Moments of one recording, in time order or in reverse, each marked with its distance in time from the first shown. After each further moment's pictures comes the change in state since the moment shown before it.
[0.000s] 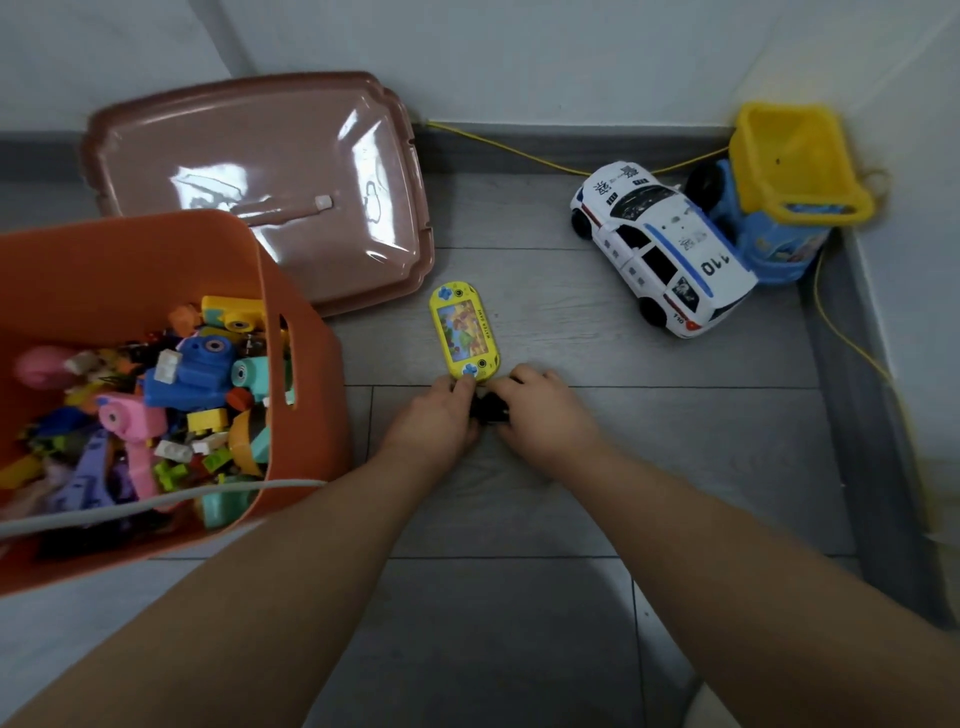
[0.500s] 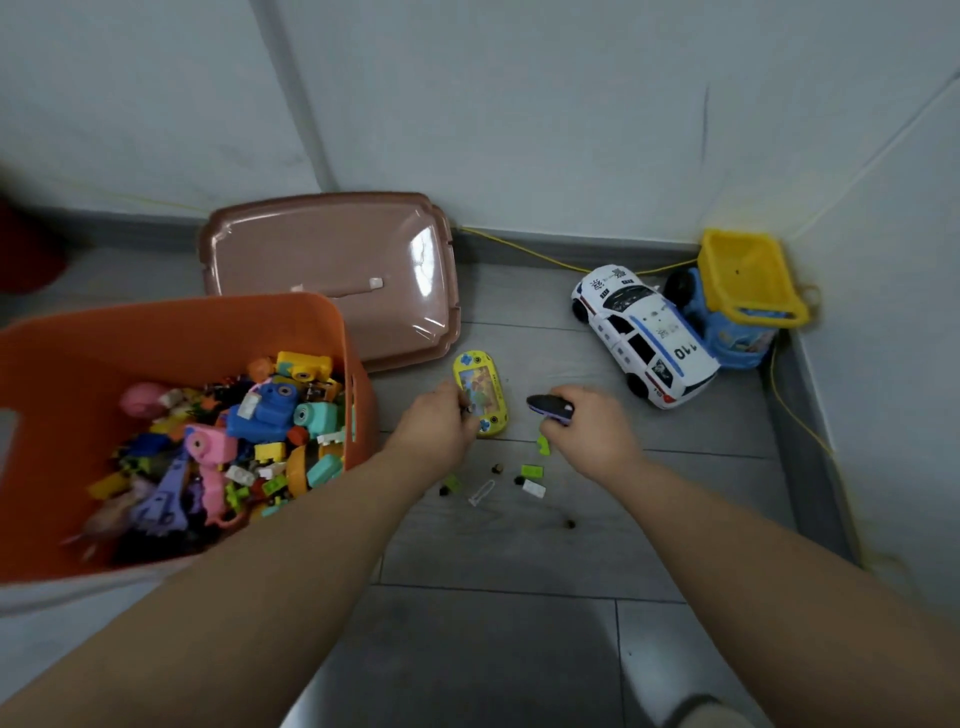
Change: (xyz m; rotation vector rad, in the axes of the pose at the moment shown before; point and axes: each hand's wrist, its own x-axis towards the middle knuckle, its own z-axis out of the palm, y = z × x) left_hand -0.035 0.009 -0.099 -0.376 0.158 -0.141; right_hand -0.034 0.005 -0.093 0.408 0.219 0.171
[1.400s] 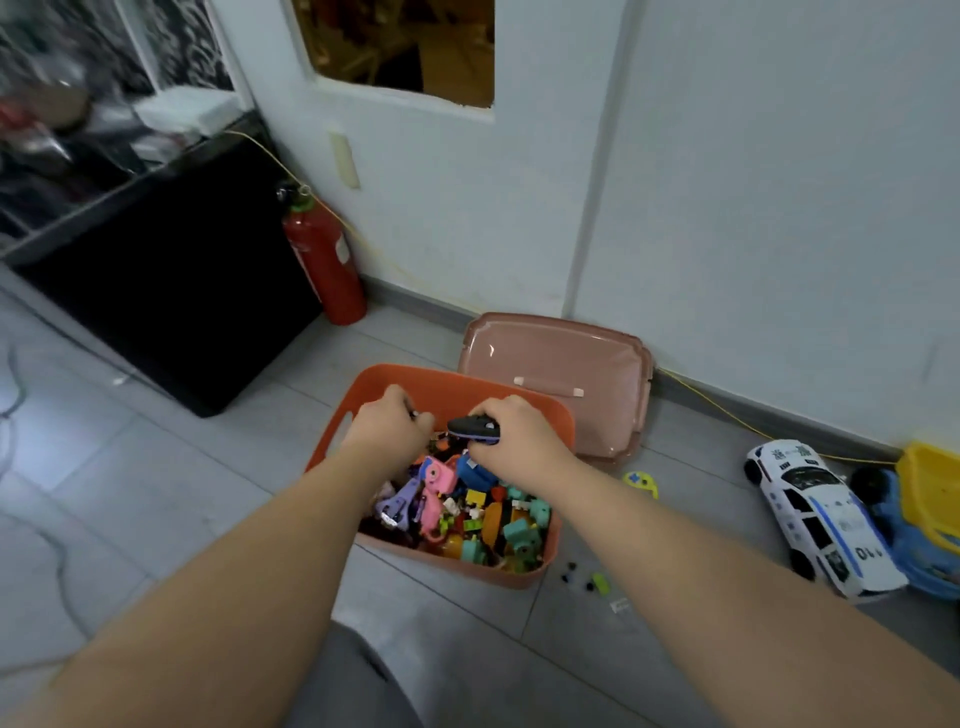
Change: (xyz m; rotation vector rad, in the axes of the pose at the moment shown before) left_hand -0.134 -0.126 -0.263 -0.068 0.404 -0.500; right_hand -0.021 -0.338 0.045 -0.019 -0.371 -0.548
